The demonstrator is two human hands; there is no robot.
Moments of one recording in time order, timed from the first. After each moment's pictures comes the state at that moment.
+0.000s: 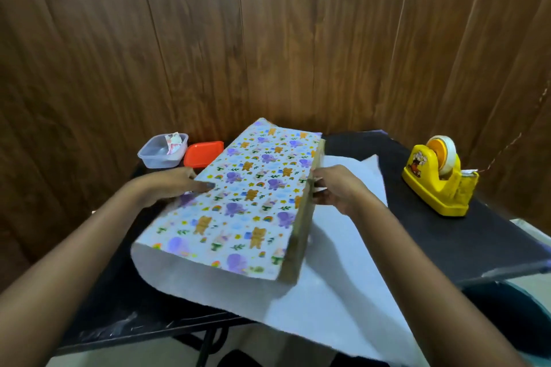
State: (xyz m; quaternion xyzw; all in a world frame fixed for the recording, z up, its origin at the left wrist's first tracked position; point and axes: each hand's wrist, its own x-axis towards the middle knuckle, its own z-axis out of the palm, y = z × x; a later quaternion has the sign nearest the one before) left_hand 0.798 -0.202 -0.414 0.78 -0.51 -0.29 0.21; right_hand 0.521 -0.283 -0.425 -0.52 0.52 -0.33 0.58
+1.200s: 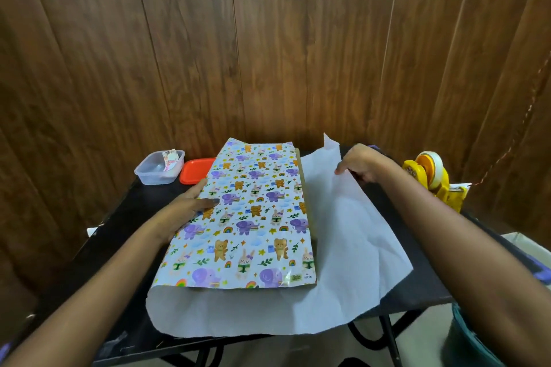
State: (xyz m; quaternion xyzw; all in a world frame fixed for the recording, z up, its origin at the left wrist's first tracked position) left_hand 0.763 -0.200 -0.426 0.64 -0.37 -0.47 0.47; right_hand 0.466 -0.348 -0.373 -0.67 0.59 -0.22 0.39
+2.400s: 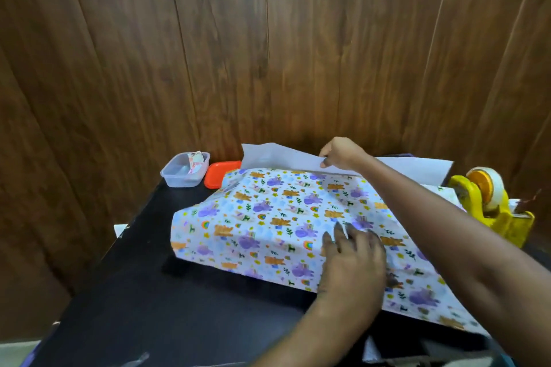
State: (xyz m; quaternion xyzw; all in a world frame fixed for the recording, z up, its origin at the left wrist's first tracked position) left_hand 0.565 -0.201 -0.468 0.67 -0.72 0.17 0.02; right_hand 0.570 -0.424 -0.377 -0.86 0.48 -0.13 0.13
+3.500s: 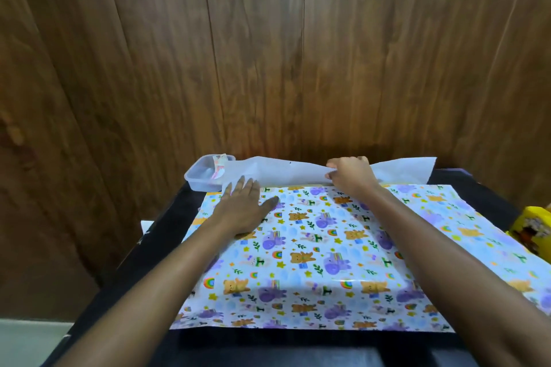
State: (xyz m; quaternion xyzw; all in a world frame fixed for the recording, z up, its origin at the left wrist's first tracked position) left_hand 0.805 -0.281 -0.436 0.82 -0.57 -0.03 0.02; right_hand 0.624 -0.431 -0.407 -0.89 0.43 -0.17 -0.03
